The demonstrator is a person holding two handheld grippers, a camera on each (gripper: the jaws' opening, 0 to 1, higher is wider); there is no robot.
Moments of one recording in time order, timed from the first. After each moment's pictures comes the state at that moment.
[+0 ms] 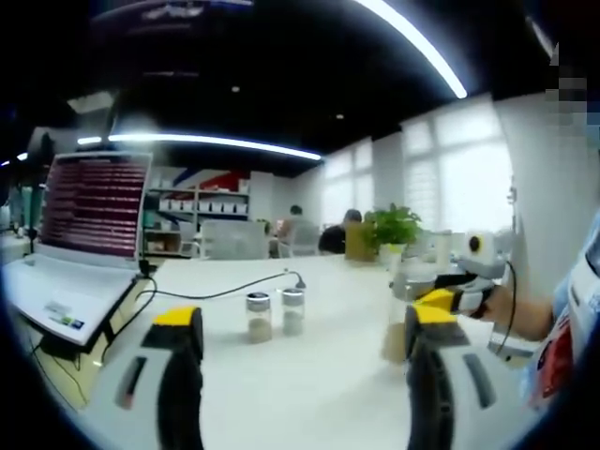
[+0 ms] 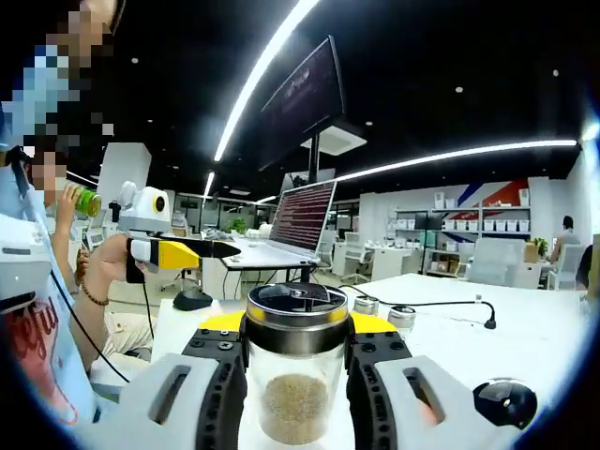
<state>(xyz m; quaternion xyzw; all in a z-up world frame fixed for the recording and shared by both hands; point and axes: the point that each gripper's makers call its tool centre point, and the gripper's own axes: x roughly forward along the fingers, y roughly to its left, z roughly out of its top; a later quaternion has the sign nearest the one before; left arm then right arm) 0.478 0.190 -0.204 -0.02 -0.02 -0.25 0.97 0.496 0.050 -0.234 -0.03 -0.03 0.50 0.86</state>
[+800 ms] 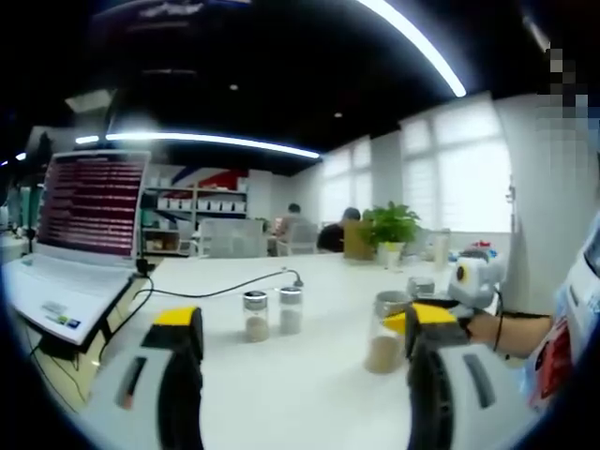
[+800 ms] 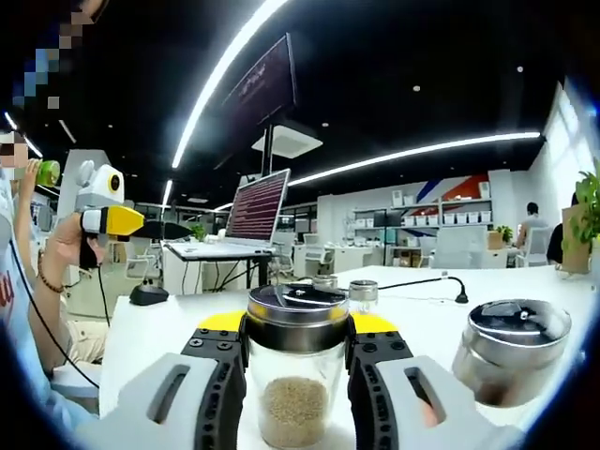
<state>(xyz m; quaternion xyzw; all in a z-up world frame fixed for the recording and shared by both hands) 0.480 0.183 -0.206 -0.02 -0.01 -0.25 0.97 0.533 0.028 -0.267 0.00 -0.04 0.41 0.91</state>
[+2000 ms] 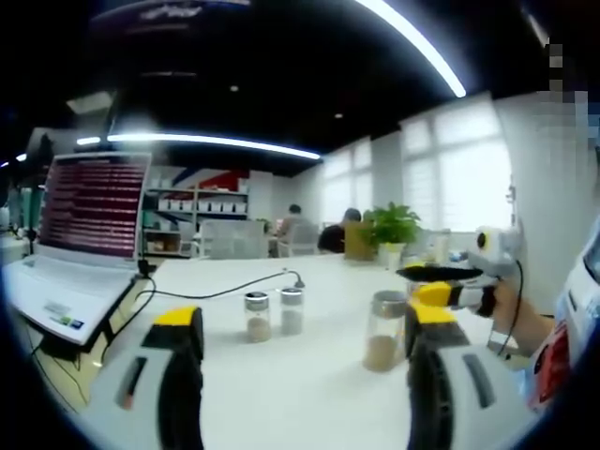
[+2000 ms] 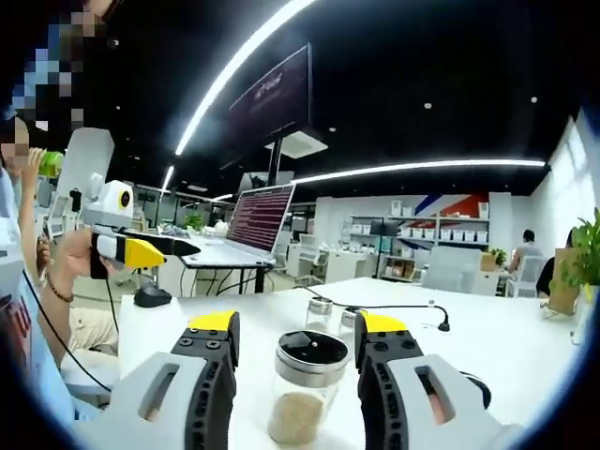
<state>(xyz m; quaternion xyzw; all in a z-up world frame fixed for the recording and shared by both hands) 0.477 0.186 -0.205 -0.02 -0.02 -0.25 0.97 0.508 0.025 -0.226 -0.07 -0.03 0.42 0.90</state>
